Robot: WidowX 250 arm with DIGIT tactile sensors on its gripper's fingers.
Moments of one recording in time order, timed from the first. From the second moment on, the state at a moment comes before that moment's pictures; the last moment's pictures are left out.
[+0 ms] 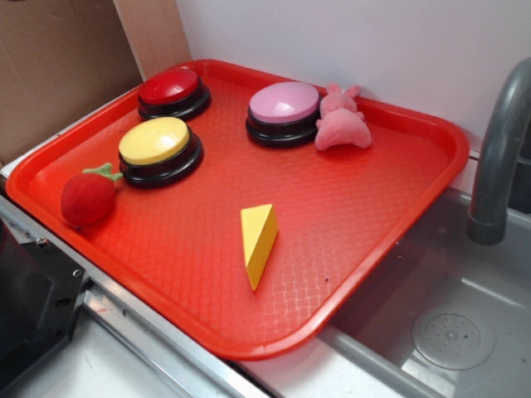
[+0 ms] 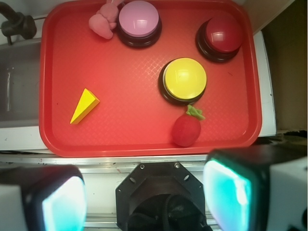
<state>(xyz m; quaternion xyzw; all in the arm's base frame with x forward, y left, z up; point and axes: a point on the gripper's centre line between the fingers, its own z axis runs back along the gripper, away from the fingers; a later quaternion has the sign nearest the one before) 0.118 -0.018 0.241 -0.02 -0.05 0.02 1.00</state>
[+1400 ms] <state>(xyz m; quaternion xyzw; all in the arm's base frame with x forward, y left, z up) 0.130 0.057 0.080 0.00 -0.06 0.17 0.98</state>
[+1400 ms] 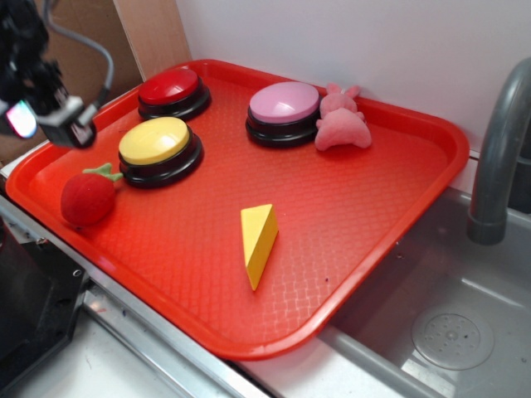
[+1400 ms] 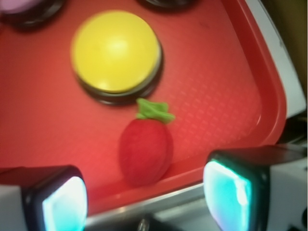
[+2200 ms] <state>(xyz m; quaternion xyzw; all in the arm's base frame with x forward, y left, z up) 0.135 0.053 0.025 0.04 -0.03 0.20 0.98</state>
